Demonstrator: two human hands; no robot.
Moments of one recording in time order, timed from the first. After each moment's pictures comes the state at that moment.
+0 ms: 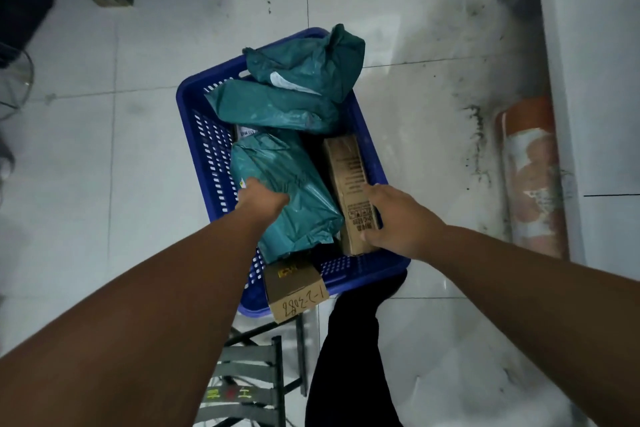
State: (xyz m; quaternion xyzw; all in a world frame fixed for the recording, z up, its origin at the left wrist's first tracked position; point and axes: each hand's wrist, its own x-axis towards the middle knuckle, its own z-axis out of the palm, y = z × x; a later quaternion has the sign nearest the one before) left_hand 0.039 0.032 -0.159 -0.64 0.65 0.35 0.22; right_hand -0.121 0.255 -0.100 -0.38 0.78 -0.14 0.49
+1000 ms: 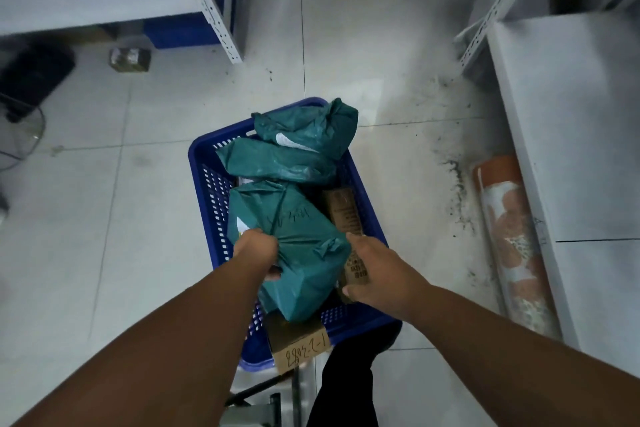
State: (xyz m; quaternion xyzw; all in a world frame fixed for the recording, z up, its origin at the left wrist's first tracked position) left_hand 0.035 0.029 -0.090 -0.68 0.52 0.49 0.17; right_hand -0.088 0.241 -0.060 -0.36 0.78 -0.19 0.48
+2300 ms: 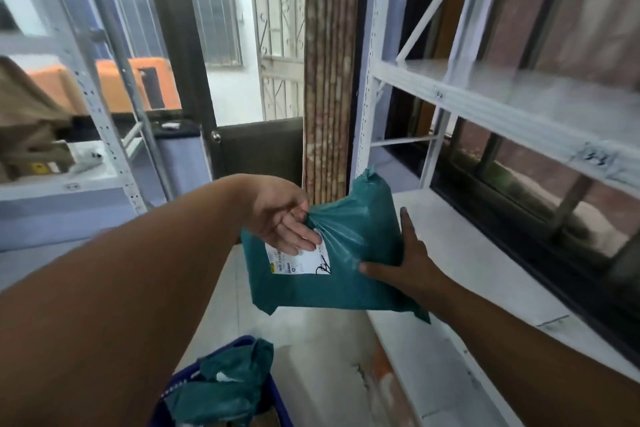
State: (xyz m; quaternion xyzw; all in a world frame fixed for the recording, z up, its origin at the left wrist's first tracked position) left_hand -0.176 0.109 0.593 -0.28 0.72 0.58 0.26; right_hand -0.219 0.376 0.494 -0.19 0.82 -0.51 0.18
